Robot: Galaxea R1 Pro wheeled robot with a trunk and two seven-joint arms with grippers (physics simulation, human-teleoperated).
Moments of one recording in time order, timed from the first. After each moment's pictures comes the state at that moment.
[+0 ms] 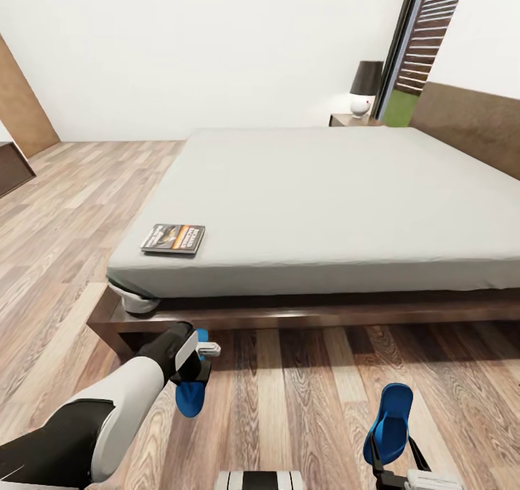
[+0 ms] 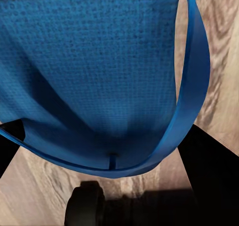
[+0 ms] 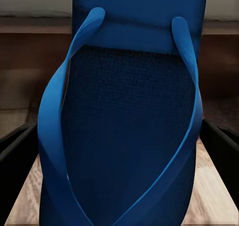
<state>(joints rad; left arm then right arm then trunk) -0.95 -0.09 0.00 -0.26 0.04 0.99 0.07 0.17 -0.04 0.01 -1.09 -0.01 -0.71 -0.15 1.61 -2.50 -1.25</state>
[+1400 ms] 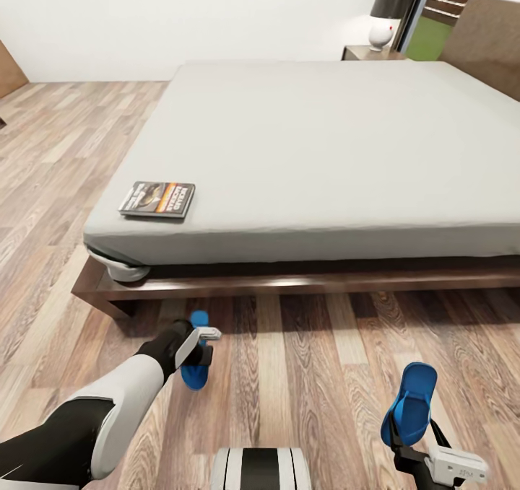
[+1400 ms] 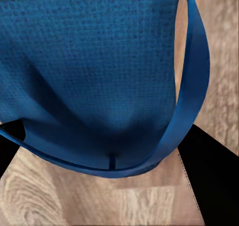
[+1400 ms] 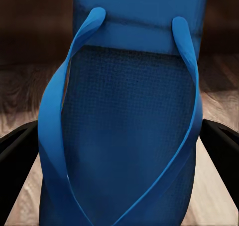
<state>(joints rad) -0.96 -0.09 -0.01 -0.26 0.04 0.75 0.08 0.22 -0.03 -0.08 -1.39 -0.04 -0.46 -0.14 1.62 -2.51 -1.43</state>
